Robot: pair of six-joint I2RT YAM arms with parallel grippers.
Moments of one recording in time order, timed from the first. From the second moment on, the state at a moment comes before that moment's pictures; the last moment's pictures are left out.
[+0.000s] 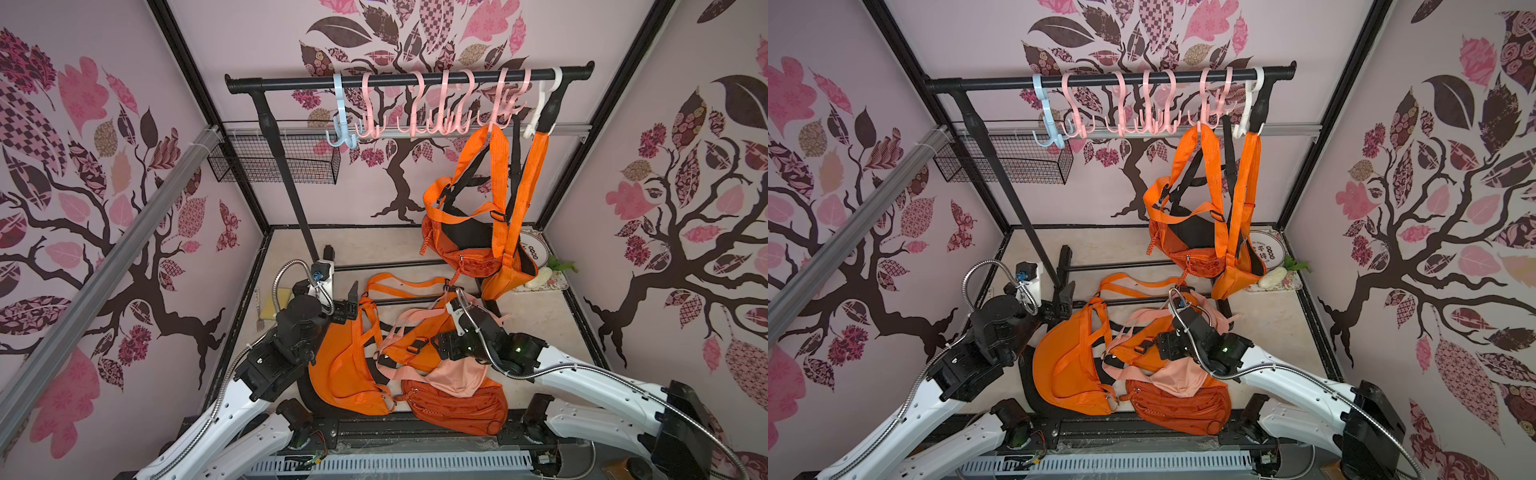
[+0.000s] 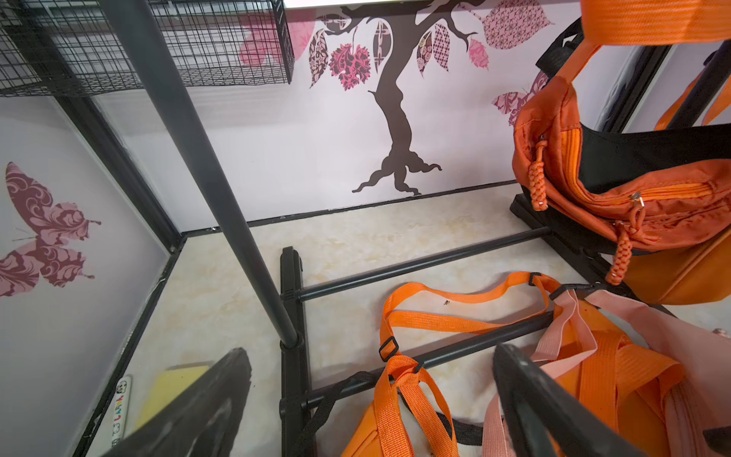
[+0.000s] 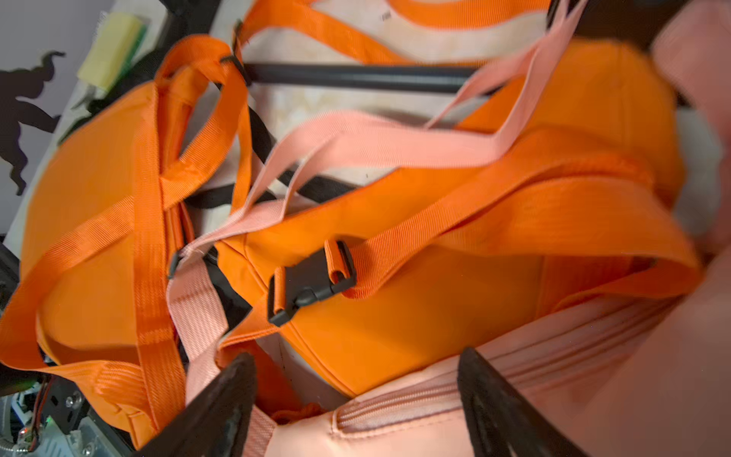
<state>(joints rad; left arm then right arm) -0.71 0.73 0.85 -0.38 -0.50 -0.08 0.86 1.07 0.59 -0.33 0.05 0.63</state>
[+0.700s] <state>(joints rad) -0.74 0.75 0.85 -0.38 -0.51 -0.07 0.74 1.38 0.57 -0.01 0.00 0.91</state>
